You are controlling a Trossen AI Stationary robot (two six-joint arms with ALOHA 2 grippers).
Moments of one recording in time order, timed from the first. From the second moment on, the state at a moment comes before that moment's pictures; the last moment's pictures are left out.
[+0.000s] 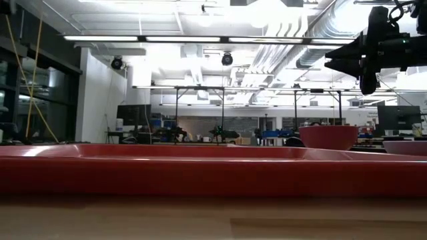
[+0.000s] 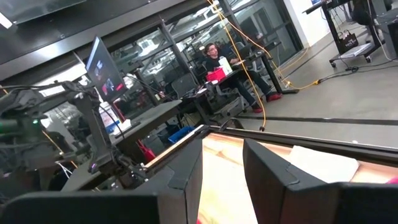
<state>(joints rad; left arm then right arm) -0.55 1.13 1.12 -1.22 0.30 -1.15 -0.51 0.01 0.07 0.07 0.02 0.53</state>
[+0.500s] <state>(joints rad) -0.87 1.20 1.12 -1.31 0.07 -1.21 -0.51 0.01 0.07 0.04 0.02 0.53</state>
